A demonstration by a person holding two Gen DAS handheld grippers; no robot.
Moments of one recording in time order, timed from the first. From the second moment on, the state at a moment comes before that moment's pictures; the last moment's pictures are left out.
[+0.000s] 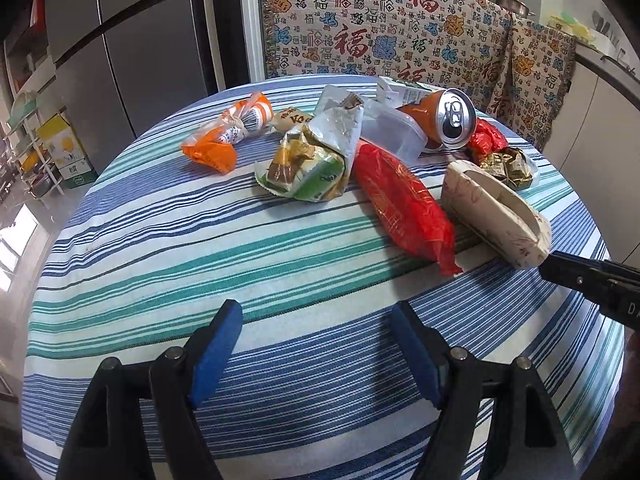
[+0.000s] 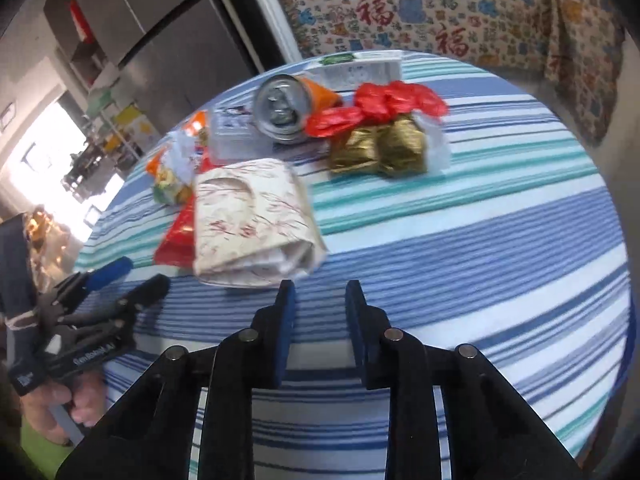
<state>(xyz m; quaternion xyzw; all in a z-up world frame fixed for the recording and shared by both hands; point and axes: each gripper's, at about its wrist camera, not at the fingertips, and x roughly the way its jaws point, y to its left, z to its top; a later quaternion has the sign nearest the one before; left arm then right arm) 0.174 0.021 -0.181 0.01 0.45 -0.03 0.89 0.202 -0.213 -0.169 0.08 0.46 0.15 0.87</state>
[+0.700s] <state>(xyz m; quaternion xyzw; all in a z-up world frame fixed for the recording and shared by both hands) 0.177 0.012 -0.183 0.01 0.46 -0.03 0.89 0.199 -0.124 -0.161 -0.20 0.34 0.22 0.89</state>
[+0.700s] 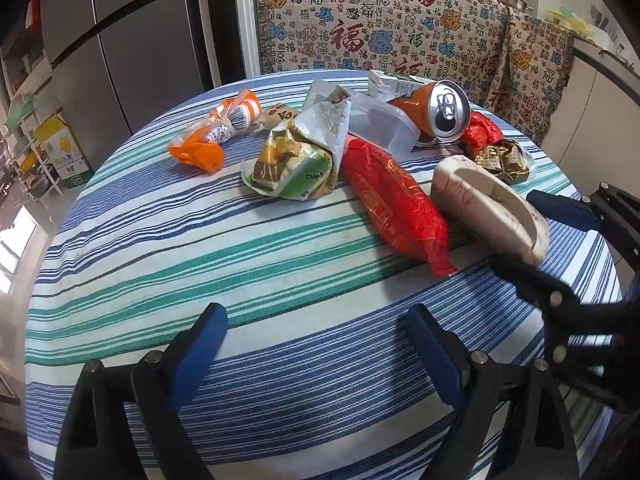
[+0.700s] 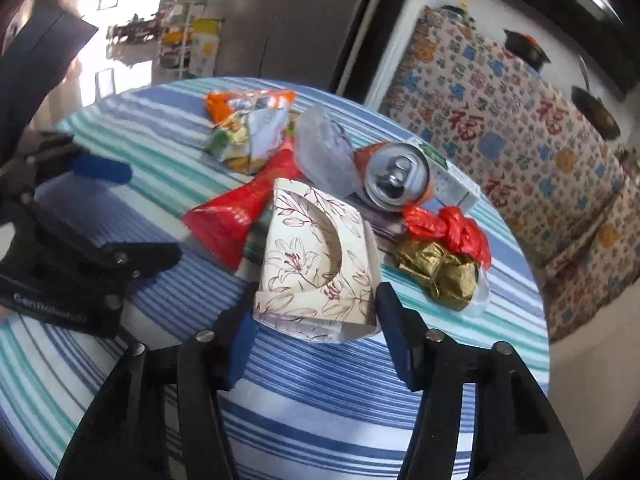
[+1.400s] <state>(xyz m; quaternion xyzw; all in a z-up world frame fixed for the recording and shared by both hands) 0.192 -0.016 -0.155 -0.04 0.45 -0.11 0.89 0.184 -0.244 -0.156 0.04 0.45 0.14 0.88</state>
